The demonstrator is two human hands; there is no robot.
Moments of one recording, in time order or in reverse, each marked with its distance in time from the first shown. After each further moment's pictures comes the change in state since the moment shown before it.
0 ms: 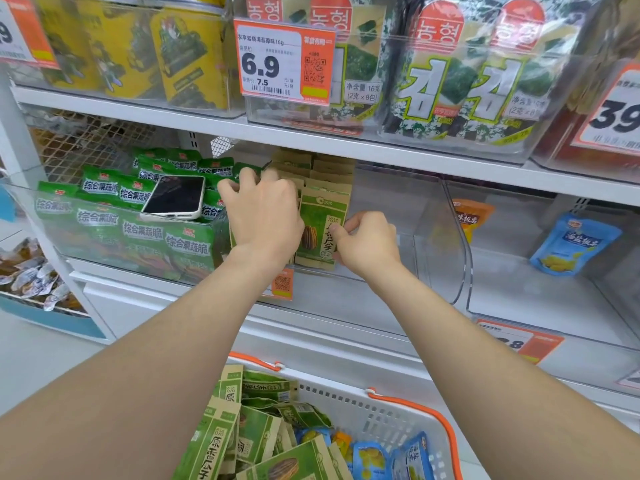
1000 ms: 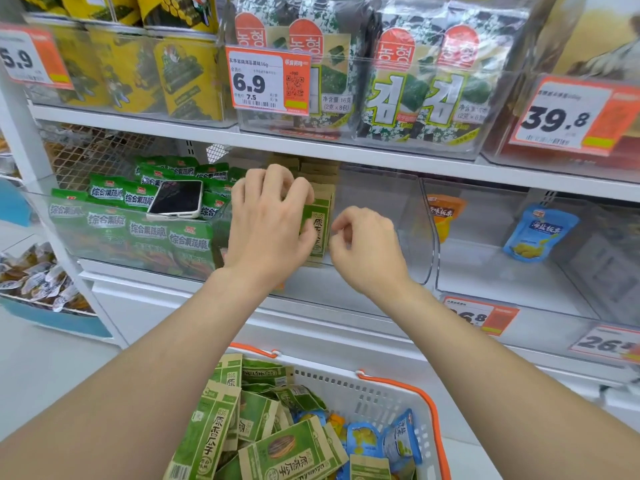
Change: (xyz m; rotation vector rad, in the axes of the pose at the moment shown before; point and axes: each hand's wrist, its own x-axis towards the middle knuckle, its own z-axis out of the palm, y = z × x) left_hand -0.051 -0.003 -0.043 -0.278 0.232 0.329; right_hand -0.073 -0.021 -0.055 -0.322 0.055 -0.448
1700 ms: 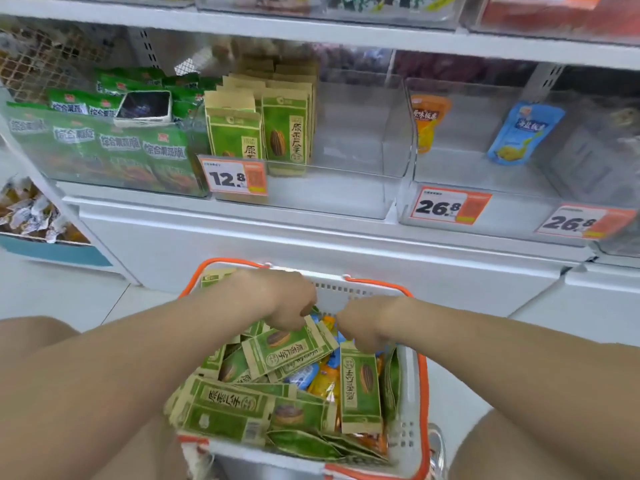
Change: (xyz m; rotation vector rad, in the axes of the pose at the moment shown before) left_hand -0.143 0.059 0.006 0.042 -1.554 0.398; right_hand -0.185 0.056 0.034 -0.684 -1.431 -0.259
